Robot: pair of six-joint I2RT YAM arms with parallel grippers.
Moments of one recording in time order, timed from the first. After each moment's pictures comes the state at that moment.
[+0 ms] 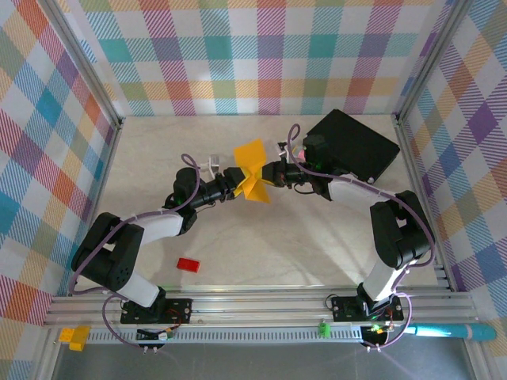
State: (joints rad) left arm -0.42 1.54 0.64 0.78 0.64 -1.29; right arm 0.45 1.70 1.06 0.20 -0.98 0.86
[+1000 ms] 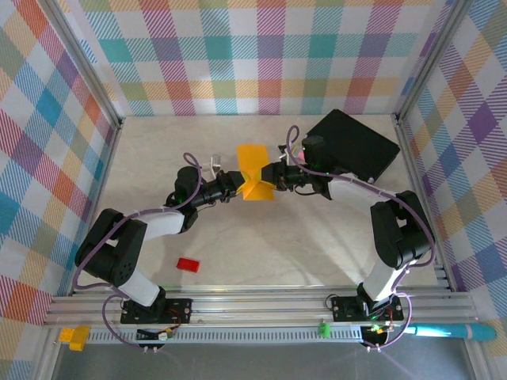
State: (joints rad) left arm -0.40 1.57 0.65 0.78 0.67 -1.28; right arm 0.44 1.70 1.07 0.08 -0.94 0.81
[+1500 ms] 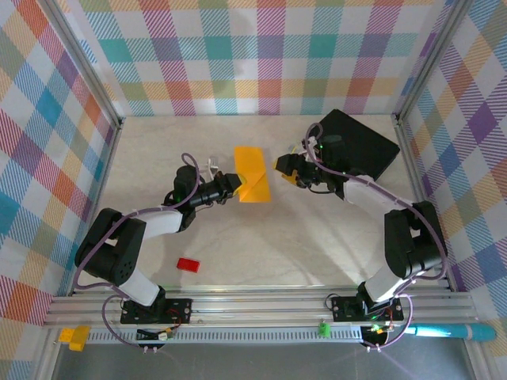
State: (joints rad) left arm -0.37 1.57 0.66 0.65 0.67 -1.18; right arm 0.34 1.59 1.02 -0.02 -0.72 0.79
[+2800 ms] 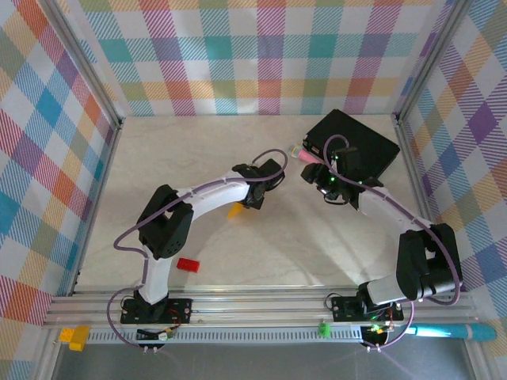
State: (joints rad) left arm -0.79 2.01 1.56 -0.90 -0.45 -0.42; right arm 0.26 1.42 0.89 -0.24 -0.29 0.78
